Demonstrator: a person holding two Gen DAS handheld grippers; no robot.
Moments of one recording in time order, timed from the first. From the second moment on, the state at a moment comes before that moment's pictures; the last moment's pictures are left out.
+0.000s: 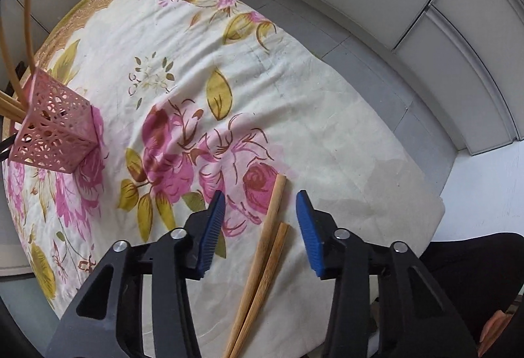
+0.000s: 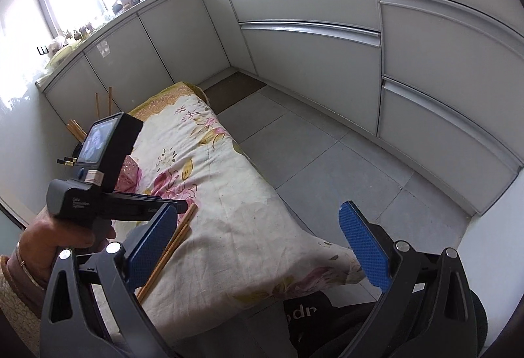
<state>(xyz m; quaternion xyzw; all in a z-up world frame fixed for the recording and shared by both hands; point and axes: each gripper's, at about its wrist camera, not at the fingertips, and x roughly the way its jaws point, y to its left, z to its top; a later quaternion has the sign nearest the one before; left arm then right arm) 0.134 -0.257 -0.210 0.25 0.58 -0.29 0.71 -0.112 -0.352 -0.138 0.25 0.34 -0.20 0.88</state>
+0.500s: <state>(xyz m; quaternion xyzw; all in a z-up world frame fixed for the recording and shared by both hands) 0.141 -0.258 -0.225 0.24 0.57 -0.29 0.73 -0.079 -0.344 -0.161 0.26 0.40 -0.19 0.86</state>
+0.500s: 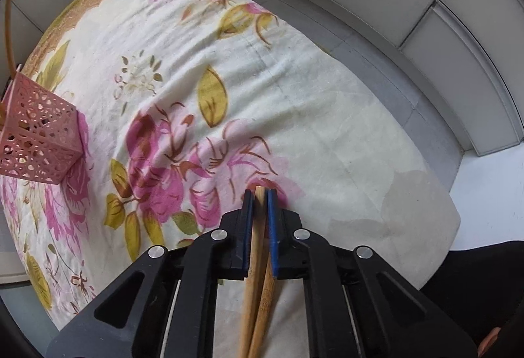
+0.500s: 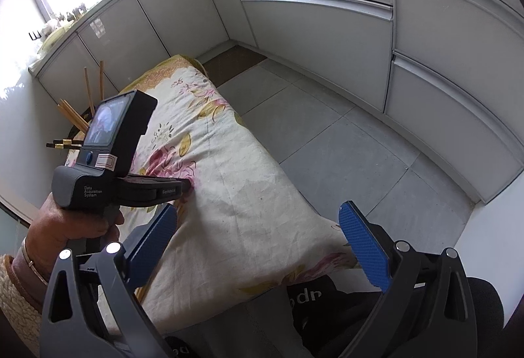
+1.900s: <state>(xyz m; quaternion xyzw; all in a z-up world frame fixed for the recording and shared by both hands) 0.128 -0.052 -0.094 0.06 0.43 -0.25 0.86 0.077 -0.246 -0.239 0.25 0.55 -0.13 0.78</state>
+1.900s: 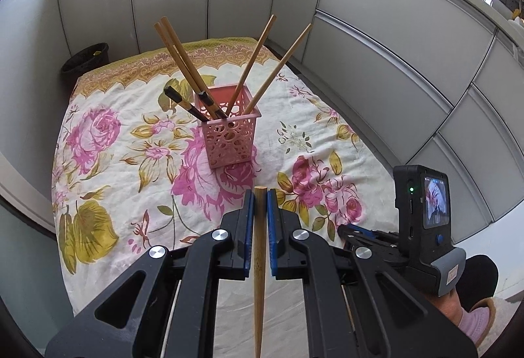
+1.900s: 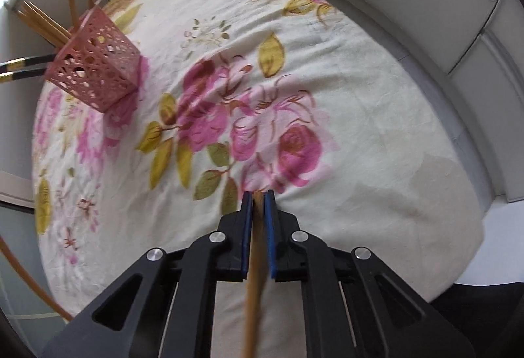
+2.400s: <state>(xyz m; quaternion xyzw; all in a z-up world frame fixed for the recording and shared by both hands) 0.120 -0.025 -0.038 -0.02 0.37 -0.24 0.90 0.037 -0.245 -0.099 0.20 0.29 -0.03 0.93</state>
